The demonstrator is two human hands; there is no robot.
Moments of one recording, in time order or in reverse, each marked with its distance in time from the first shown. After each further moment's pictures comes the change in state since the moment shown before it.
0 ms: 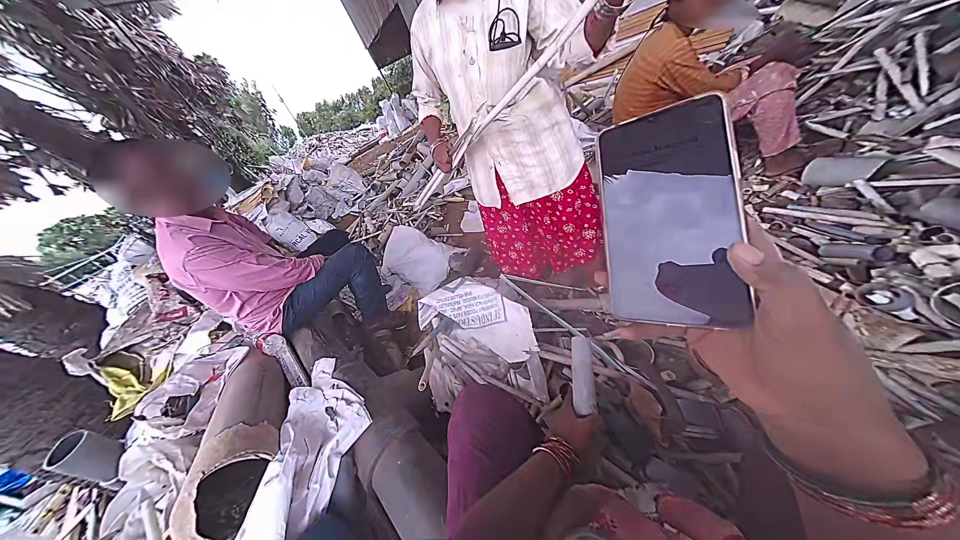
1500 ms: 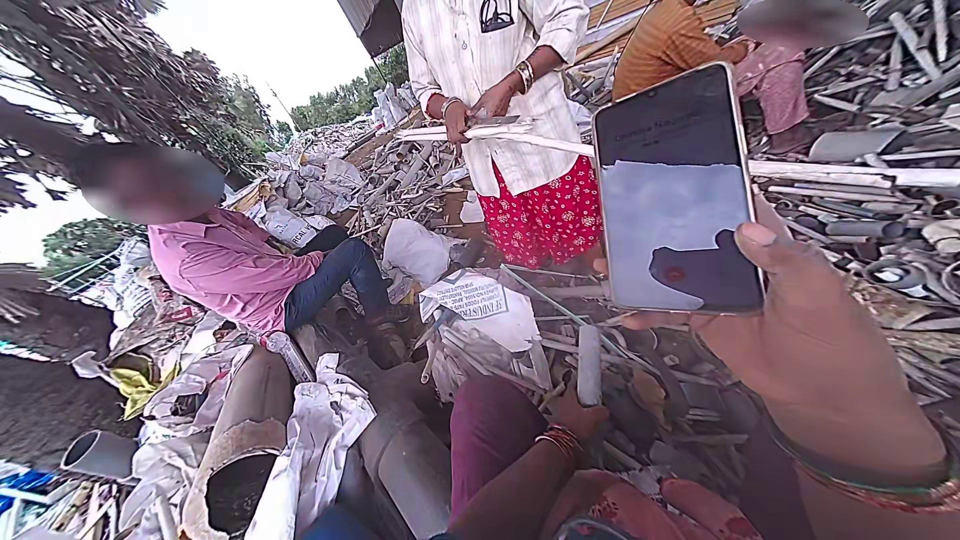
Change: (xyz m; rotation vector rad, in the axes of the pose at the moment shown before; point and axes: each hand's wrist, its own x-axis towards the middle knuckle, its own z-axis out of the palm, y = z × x) left_hand -0.013 0.011 -0.004 -0.019 -0.029 0.006; right_hand 0.003 -0.001 -0.002 0.014 -0.010 0.009
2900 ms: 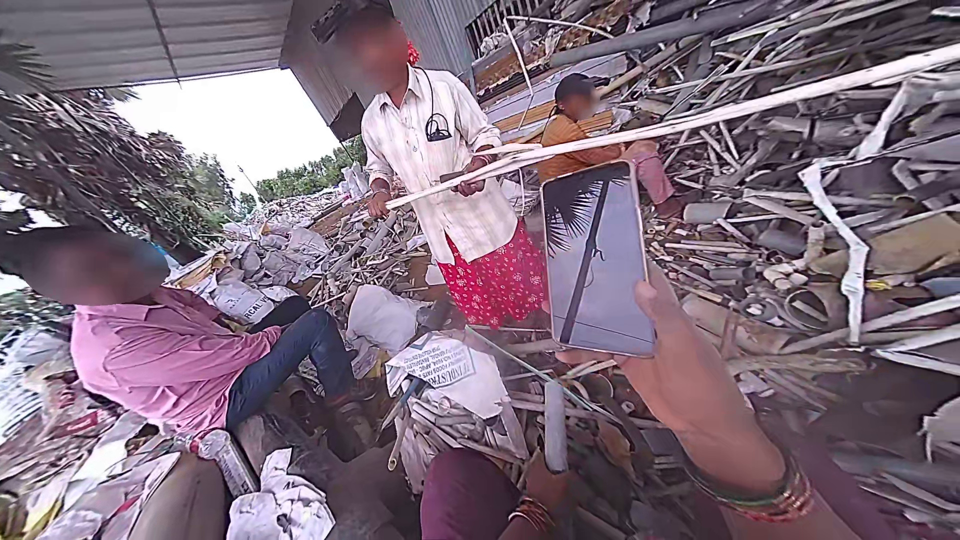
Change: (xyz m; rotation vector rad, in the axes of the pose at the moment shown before) left_hand 0.005 -0.007 0.006 0.159 0.027 -0.039; right_hand -0.012 -0.020 -0.003 0.015 0.118 -0.114
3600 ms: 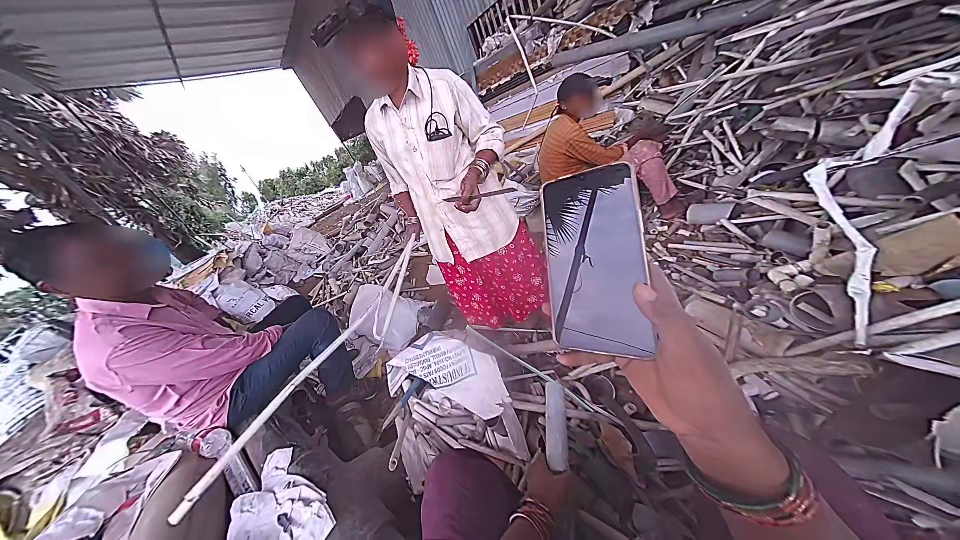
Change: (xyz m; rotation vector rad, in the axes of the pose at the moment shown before) left_hand -0.002 0.005 0.000 0.002 0.008 -0.015; right_hand 0.002 0.002 0.001 0.031 -0.010 0.013
